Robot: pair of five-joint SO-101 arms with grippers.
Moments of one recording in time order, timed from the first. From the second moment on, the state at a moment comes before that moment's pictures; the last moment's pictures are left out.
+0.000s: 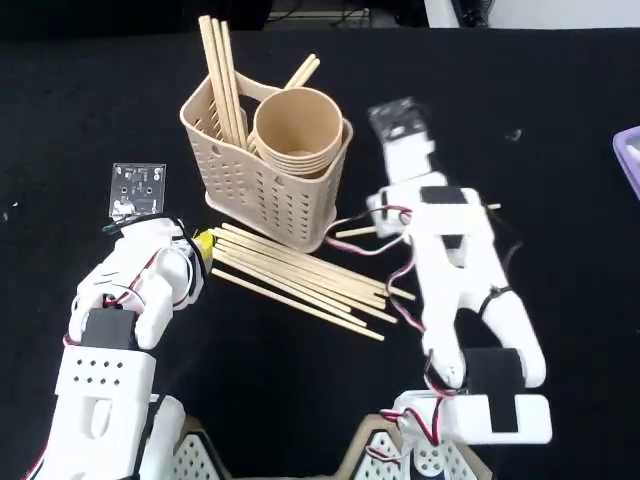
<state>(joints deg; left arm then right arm) -1.8 -64.0 65.4 46.9 0.1 -0.2 -4.2 34.1 39.4 15.1</state>
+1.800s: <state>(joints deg) -15.2 -62.4 61.1 36.8 8.4 0.2 -32.3 39.3 60.3 4.8</state>
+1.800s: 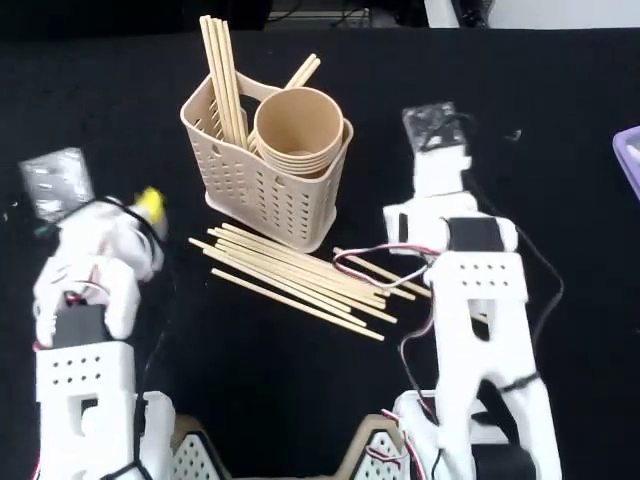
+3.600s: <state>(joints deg) -8.3 19.0 -3.3 50.2 30.1 -12.9 -23.0 56.6 9.3 -16.0</state>
